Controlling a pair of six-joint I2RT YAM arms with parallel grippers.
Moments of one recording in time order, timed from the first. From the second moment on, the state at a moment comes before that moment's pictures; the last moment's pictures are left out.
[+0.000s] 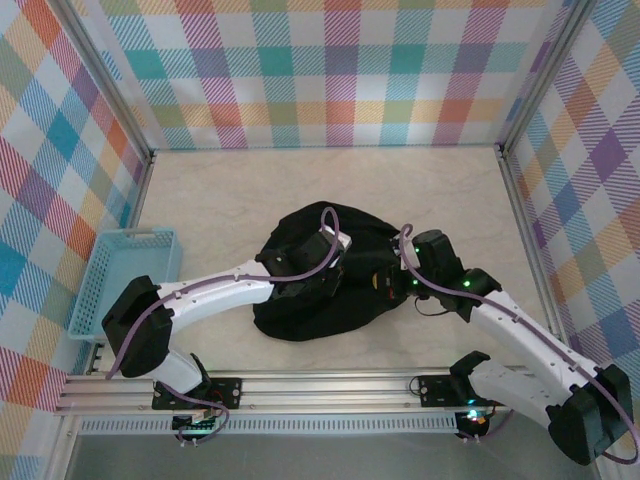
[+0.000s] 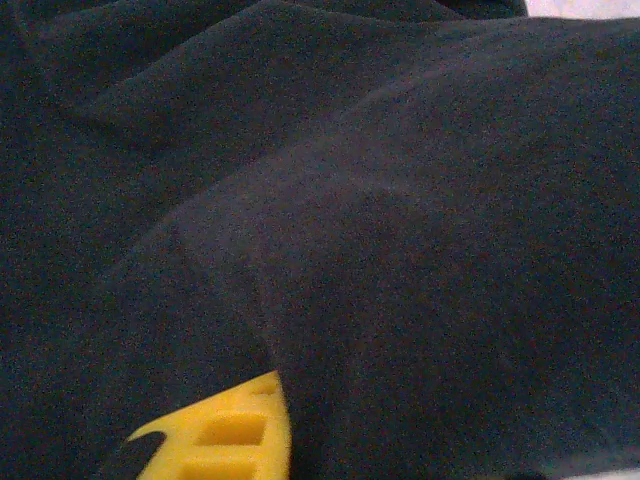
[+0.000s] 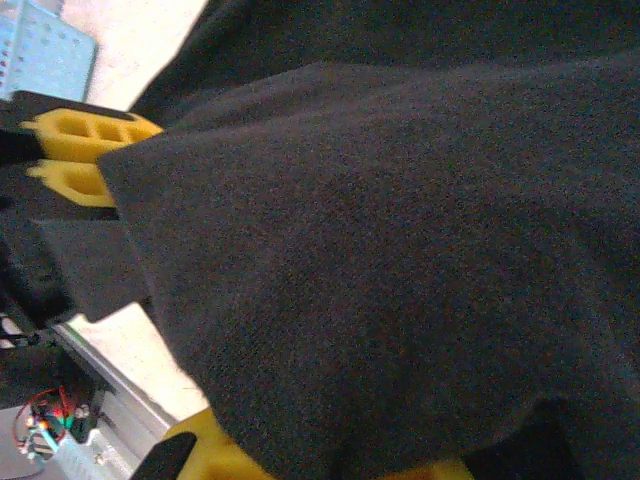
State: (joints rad) left arm -0.95 1.54 1.09 -0.44 -0.17 -0.33; right arm 0.56 0.96 0.70 -0.55 -0.34 0.49
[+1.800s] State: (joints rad) left arm -0.86 1.74 1.13 -0.58 -0.21 -0.50; right arm 0.64 1.24 0.78 -0.52 0.00 0.56
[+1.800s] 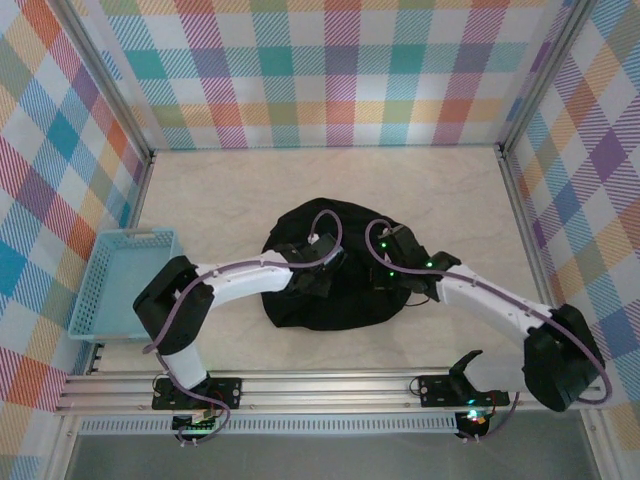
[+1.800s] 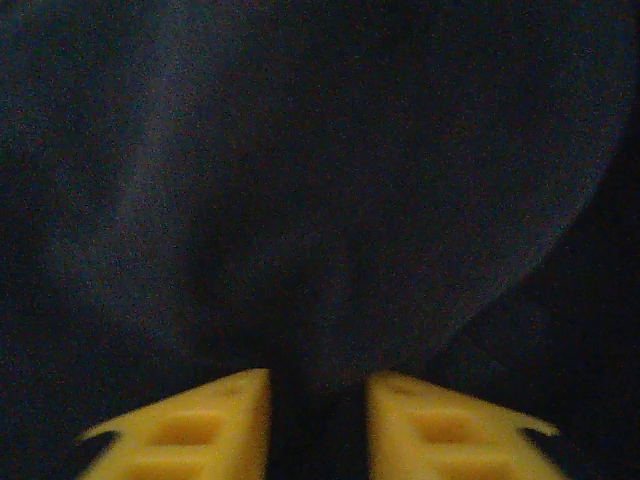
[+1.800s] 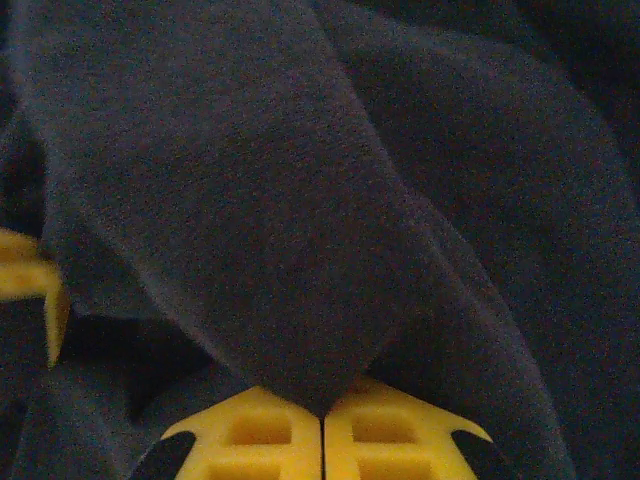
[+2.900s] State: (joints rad) left arm -0.54 1.27 1.42 -0.83 -0.25 -0.49; right arm 0.35 0.99 1.29 -0.86 -0.24 0.42
